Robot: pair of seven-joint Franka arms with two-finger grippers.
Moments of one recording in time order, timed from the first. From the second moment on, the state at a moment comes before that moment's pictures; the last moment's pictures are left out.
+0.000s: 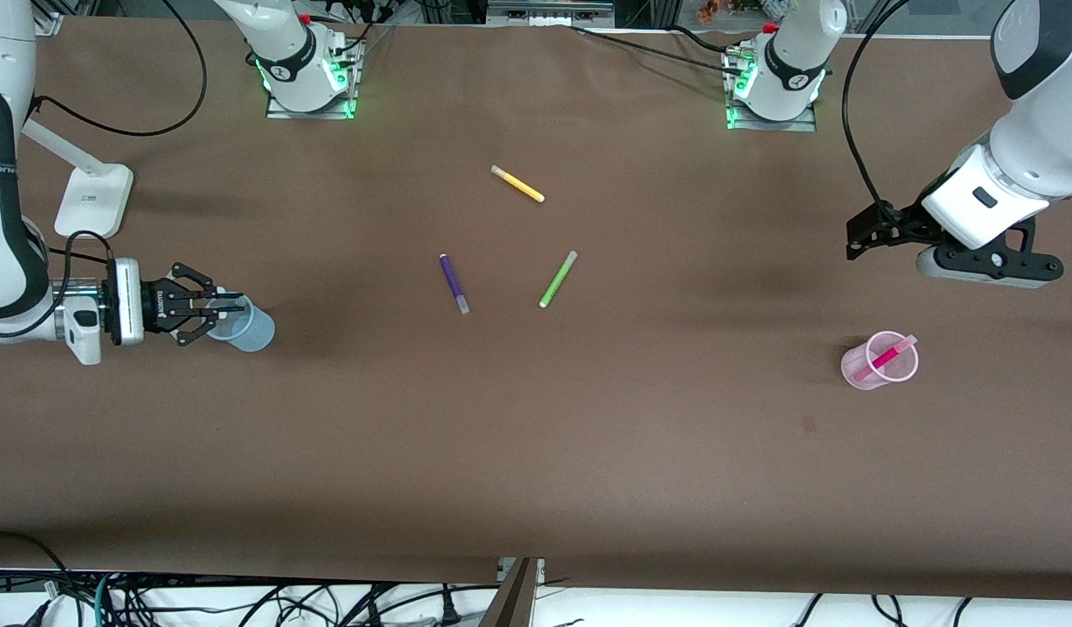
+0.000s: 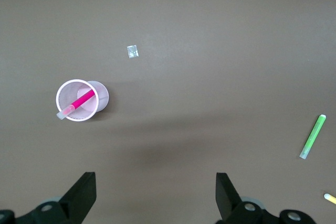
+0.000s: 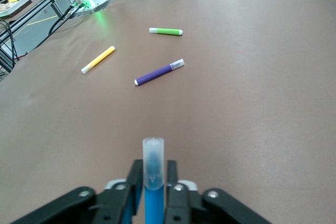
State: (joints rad) left arm 0.12 0.04 -0.23 -1.70 -0.03 1.74 -0.01; right arm -0.22 0.59 -0.06 -1.63 0.74 1.57 -2.07
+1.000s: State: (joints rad) left arm 0.13 0.04 -0.22 -1.70 -0.03 1.74 0.02; right arm -0.22 0.58 -0.05 -1.44 0.64 1.50 -1.50
